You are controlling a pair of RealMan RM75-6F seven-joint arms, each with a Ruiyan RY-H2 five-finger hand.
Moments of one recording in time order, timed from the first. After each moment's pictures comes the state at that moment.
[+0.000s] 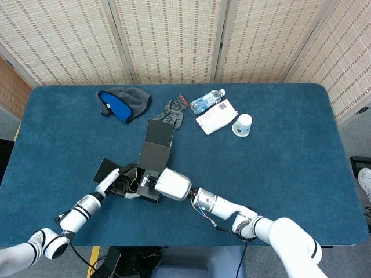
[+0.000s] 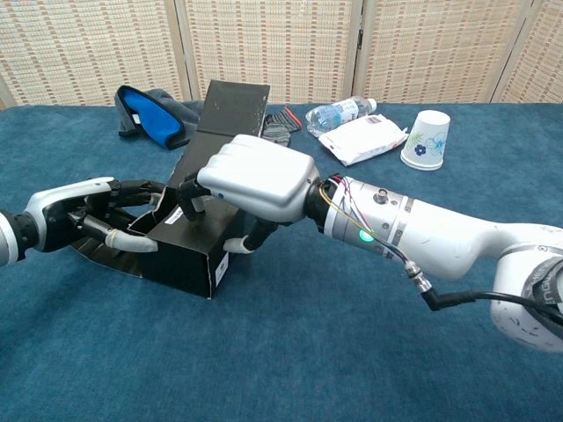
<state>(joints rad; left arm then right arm) -0.67 -1.59 0.01 -1.10 1.53 0.90 -1.19 1.03 -2.01 0.00 -0.71 -1.77 1.19 0.08</state>
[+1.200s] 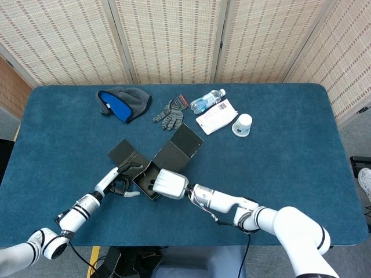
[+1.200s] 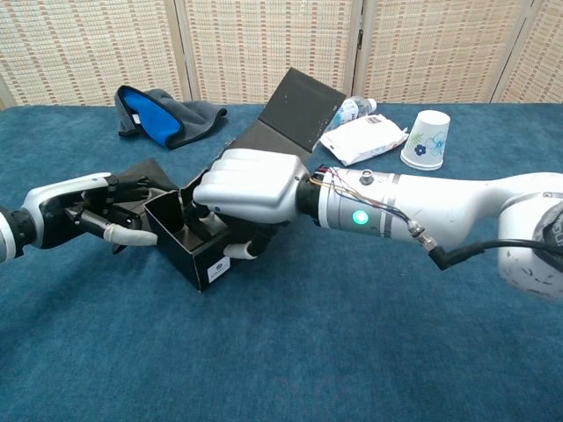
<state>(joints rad) -0.67 -1.59 0.01 -1.09 1.53 0.92 -1.22 1.13 -1.88 -0.02 -0.87 -1.77 0.98 0.08</state>
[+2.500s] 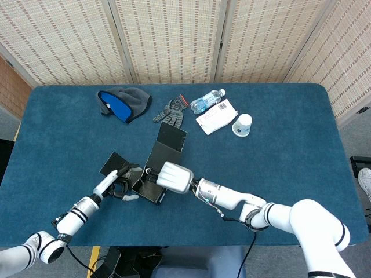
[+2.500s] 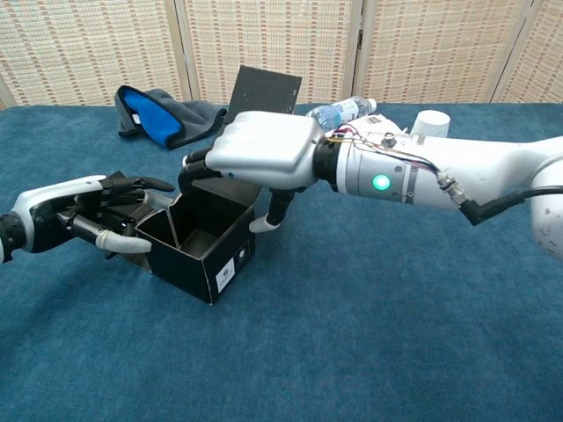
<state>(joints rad) -0.65 -1.55 0.02 -1.16 1.53 0.94 -1.15 1.11 -1.73 0.02 -1.07 -1.71 0.97 -0.10</state>
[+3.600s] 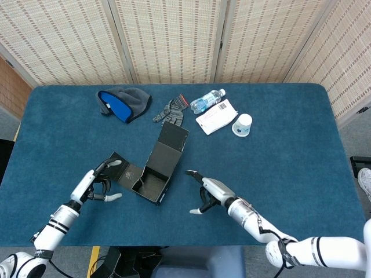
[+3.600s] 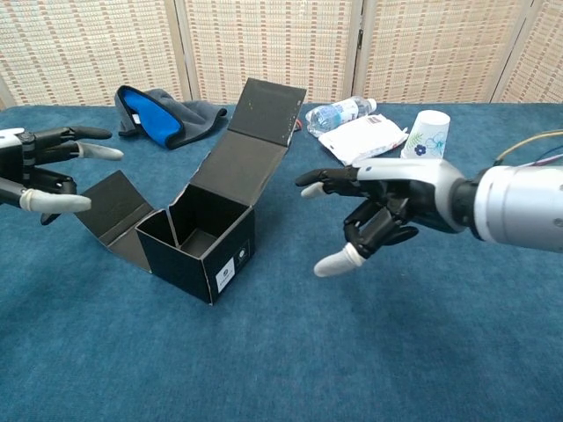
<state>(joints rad) -0.51 -1.34 -0.03 -1.50 1.45 1.09 -0.94 0.81 -1.42 0.14 -1.81 -0.87 0.73 0.17</state>
